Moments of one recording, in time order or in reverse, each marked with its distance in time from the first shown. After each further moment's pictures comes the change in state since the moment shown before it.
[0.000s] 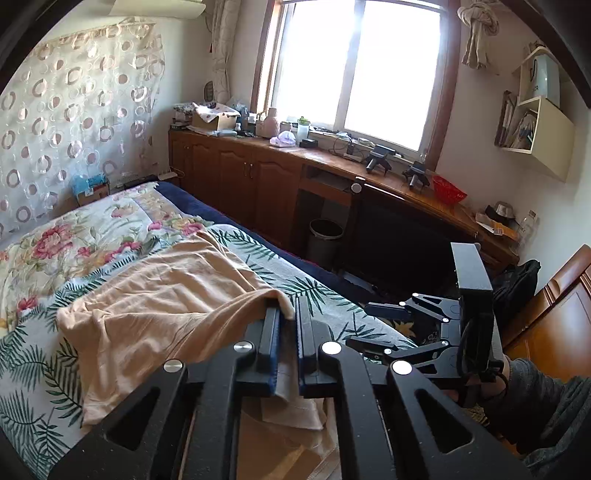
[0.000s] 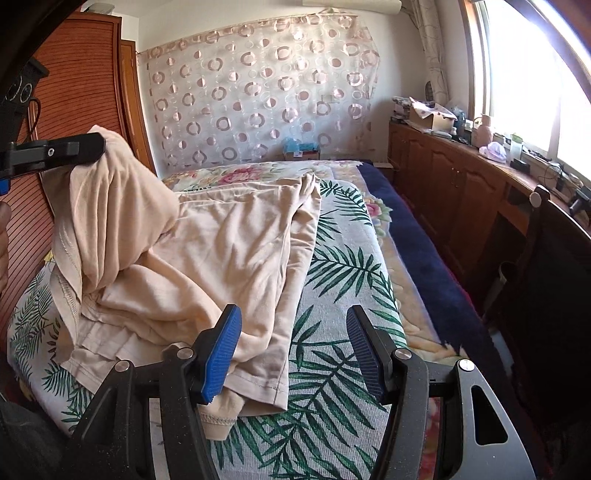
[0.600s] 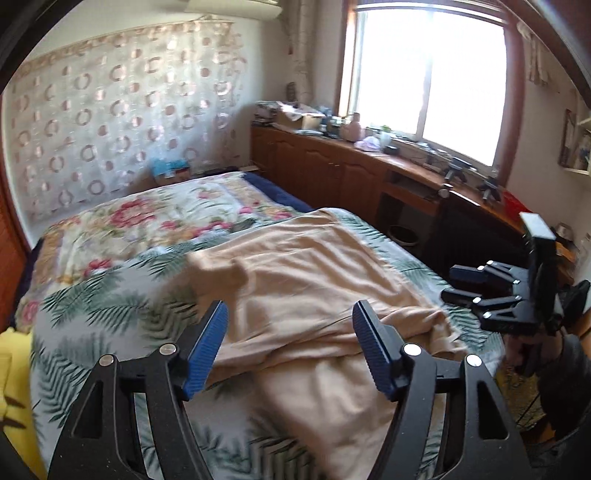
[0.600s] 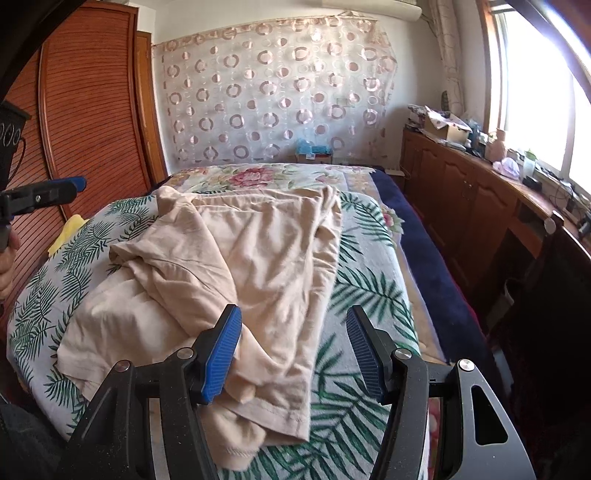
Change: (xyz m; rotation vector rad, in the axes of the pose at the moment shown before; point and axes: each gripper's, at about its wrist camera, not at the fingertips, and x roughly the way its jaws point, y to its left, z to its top) left arm -0.060 0.089 -0.055 -0.118 -0.033 0.315; right arm 0.020 0.023 0.026 -0.086 -0.003 0.036
